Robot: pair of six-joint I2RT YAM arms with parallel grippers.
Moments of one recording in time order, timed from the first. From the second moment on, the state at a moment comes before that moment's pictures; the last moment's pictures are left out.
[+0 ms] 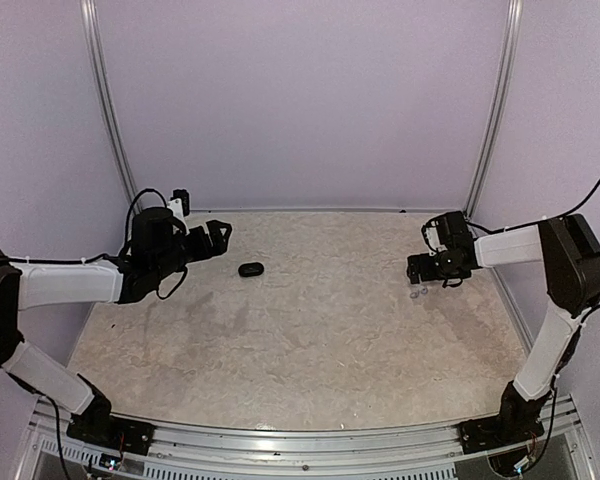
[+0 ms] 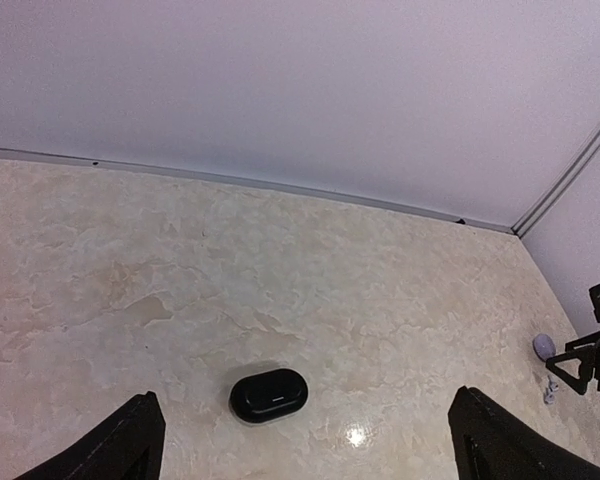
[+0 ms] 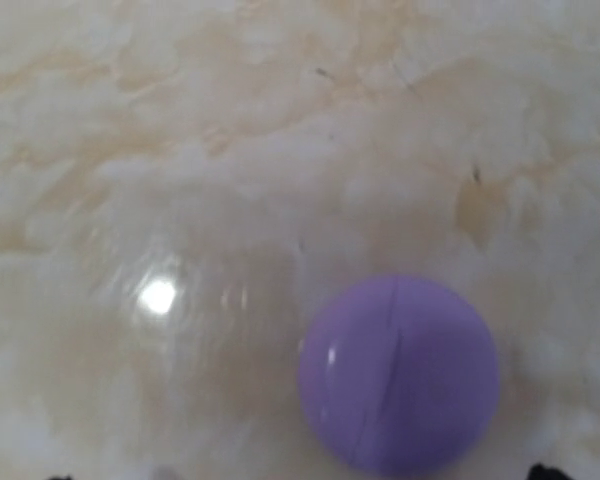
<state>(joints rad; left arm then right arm) -0.50 1.44 0.76 0.40 -0.13 -0.44 0.23 1.75 0.98 -0.09 0.07 0.10</state>
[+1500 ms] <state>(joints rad) -0.65 1.31 0.58 0.67 -0.16 -0.26 0.17 1.84 1.15 -0.19 -0.24 0.02</state>
